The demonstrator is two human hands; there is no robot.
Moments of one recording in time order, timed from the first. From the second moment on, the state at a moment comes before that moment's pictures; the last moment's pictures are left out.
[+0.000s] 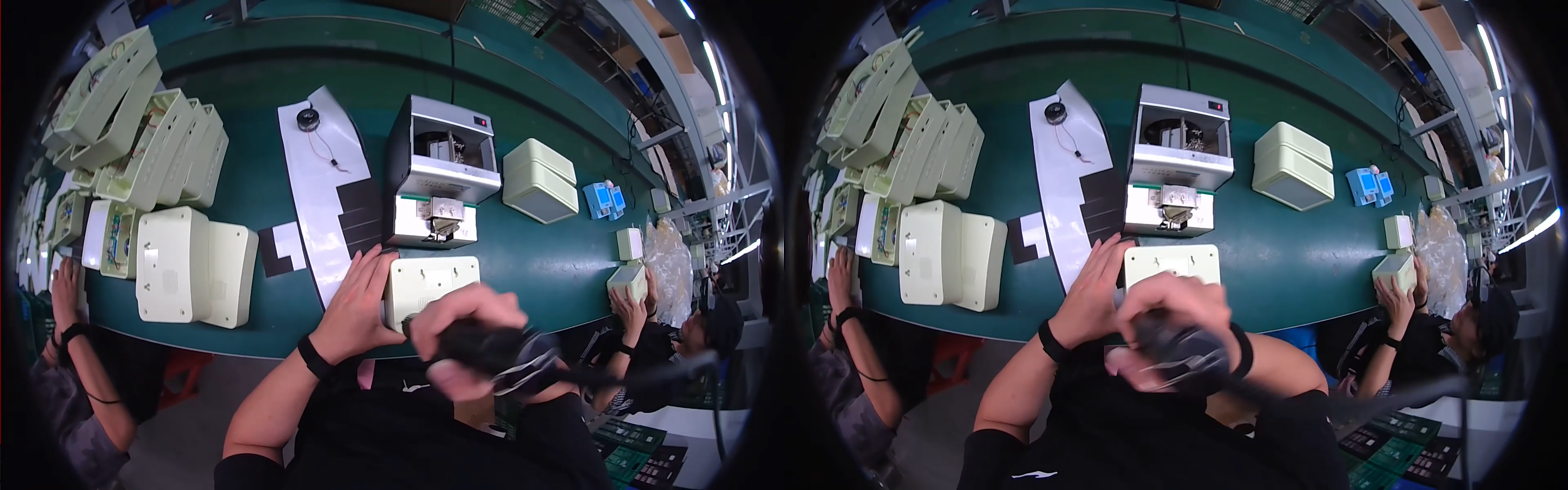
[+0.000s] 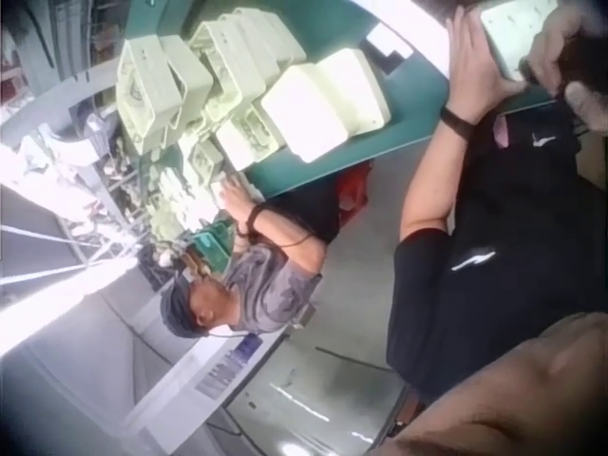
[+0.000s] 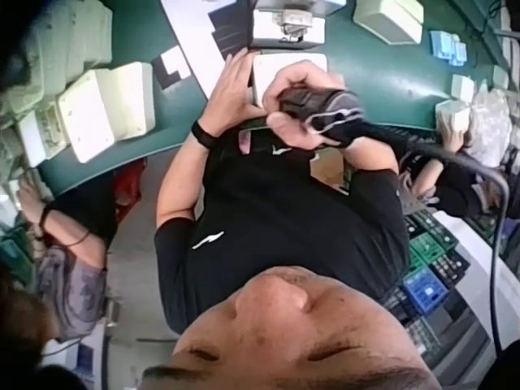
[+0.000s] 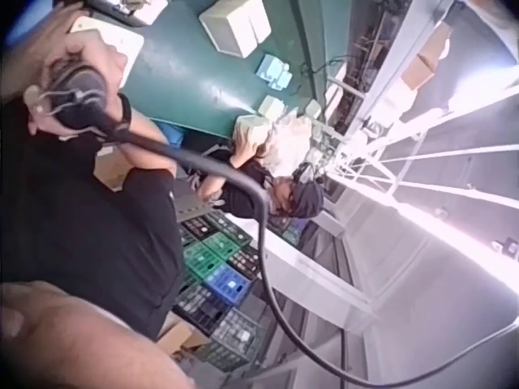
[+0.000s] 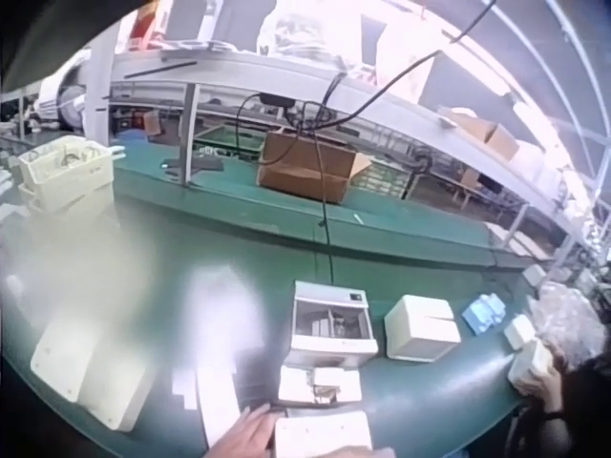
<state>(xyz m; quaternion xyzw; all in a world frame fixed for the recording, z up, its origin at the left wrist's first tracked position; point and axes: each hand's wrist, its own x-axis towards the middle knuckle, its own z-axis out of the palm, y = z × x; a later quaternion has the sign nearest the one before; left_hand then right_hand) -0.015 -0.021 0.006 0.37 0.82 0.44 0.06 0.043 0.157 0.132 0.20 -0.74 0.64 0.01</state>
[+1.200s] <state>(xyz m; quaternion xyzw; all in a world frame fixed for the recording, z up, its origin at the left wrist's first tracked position) -0.013 -0.013 0.009 0.36 0.84 0.41 0.07 0.087 0.212 0.128 0.01 -0.66 0.71 0.23</state>
